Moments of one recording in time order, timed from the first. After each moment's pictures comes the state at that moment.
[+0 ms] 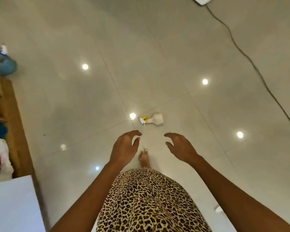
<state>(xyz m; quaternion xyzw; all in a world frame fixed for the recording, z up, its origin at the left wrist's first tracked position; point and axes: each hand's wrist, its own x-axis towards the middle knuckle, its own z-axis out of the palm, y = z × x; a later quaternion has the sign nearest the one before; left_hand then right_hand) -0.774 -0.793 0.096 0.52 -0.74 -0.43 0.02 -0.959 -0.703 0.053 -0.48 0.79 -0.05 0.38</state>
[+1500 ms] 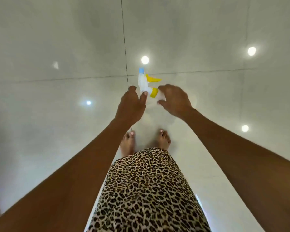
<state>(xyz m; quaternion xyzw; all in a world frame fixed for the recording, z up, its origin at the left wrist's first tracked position) -0.904 -0.912 -0.245 0.72 -0.53 -0.45 0.02 -1.048 -0.914 -0.284 -0.68 0.64 0.10 0.34</state>
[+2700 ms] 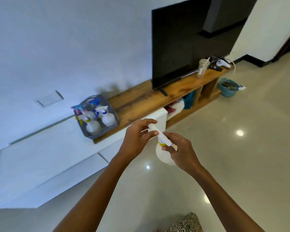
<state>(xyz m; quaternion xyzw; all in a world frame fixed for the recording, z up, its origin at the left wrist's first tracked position) -0.442 -0.557 0.305 0.80 -0.32 -0.17 0.48 -0.548 -0.677 0.258 -0.86 0.21 -0.14 0.45</state>
